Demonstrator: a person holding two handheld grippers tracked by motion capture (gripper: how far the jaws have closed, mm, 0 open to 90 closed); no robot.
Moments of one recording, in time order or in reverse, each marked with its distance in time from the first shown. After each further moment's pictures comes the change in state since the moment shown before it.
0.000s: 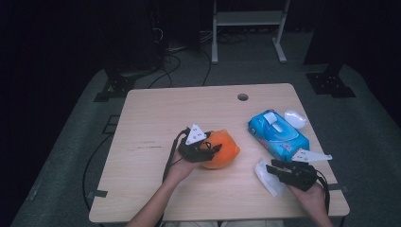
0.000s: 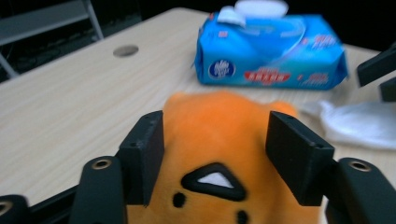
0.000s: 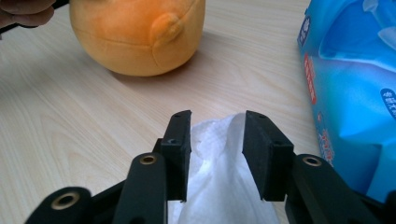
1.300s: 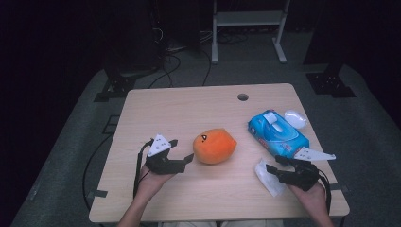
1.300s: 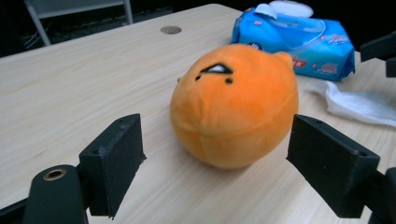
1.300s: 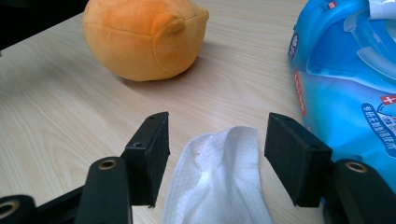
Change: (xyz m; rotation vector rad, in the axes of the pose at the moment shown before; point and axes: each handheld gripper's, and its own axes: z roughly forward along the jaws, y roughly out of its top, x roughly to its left) left arm 0.018 -0.044 -0.083 0.016 0.102 -0.133; right arm 0.002 0.006 -0.005 -0.027 -0.022 0.019
